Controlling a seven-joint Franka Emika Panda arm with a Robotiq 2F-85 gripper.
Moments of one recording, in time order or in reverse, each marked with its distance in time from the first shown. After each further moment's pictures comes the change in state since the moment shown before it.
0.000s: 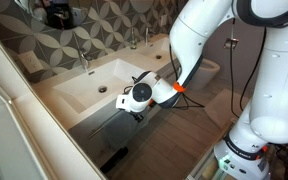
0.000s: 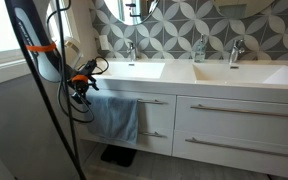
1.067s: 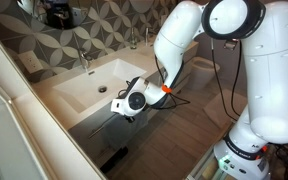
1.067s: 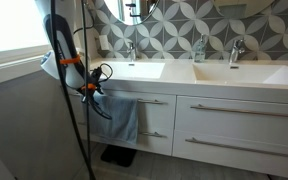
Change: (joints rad) arm 0.003 0.225 -0.015 0.205 -0.325 -0.027 0.259
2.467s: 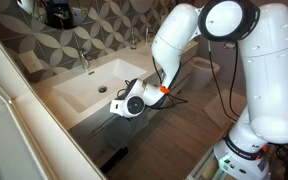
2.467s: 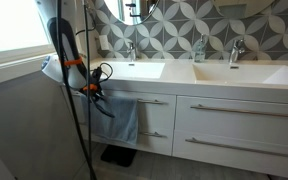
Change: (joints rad) arm 0.001 0.031 0.018 0.029 -0.074 -0.091 0.054
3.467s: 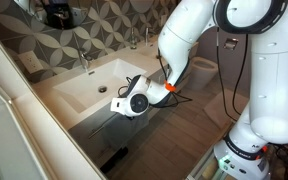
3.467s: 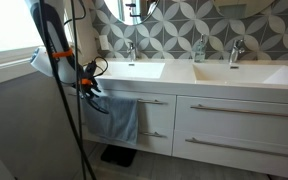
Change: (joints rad) arm 0.006 -0.126 0.022 -0.097 0.045 0.007 -0.014
